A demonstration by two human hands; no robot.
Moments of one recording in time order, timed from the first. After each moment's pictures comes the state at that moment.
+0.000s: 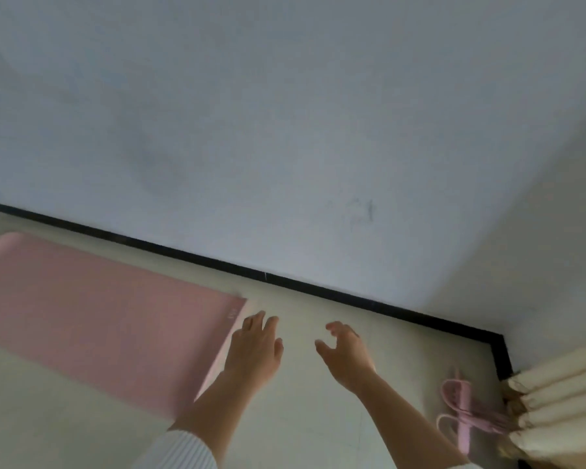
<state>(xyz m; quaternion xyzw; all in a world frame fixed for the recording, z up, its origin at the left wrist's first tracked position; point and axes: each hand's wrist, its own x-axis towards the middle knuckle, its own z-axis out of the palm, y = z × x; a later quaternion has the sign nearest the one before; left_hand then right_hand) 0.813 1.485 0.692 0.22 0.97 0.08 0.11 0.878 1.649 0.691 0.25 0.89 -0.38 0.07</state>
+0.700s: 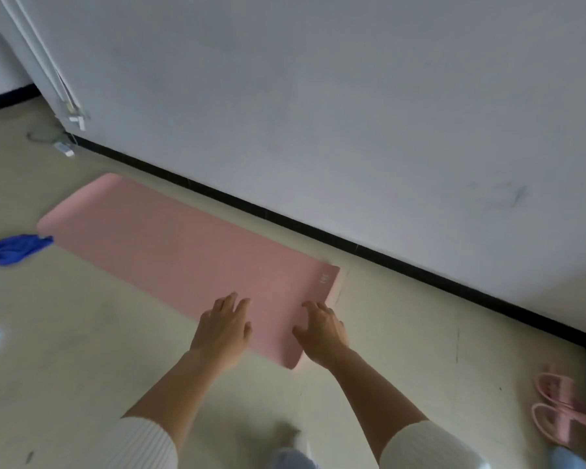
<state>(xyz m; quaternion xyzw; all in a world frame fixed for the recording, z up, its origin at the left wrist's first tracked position) 0.761 0.989 0.684 0.15 0.98 0.04 0.14 0.789 1.171 0.672 0.12 0.94 -0.27 0.16</state>
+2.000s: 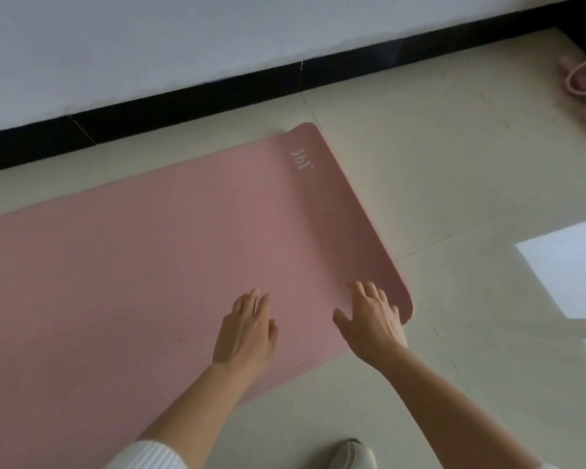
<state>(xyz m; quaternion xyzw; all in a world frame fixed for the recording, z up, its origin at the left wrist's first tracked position) 0.366 0.940 0.065 0.50 0.81 0.01 0.30 0.522 1.054 0.107 0.55 0.78 -0.25 0.17</state>
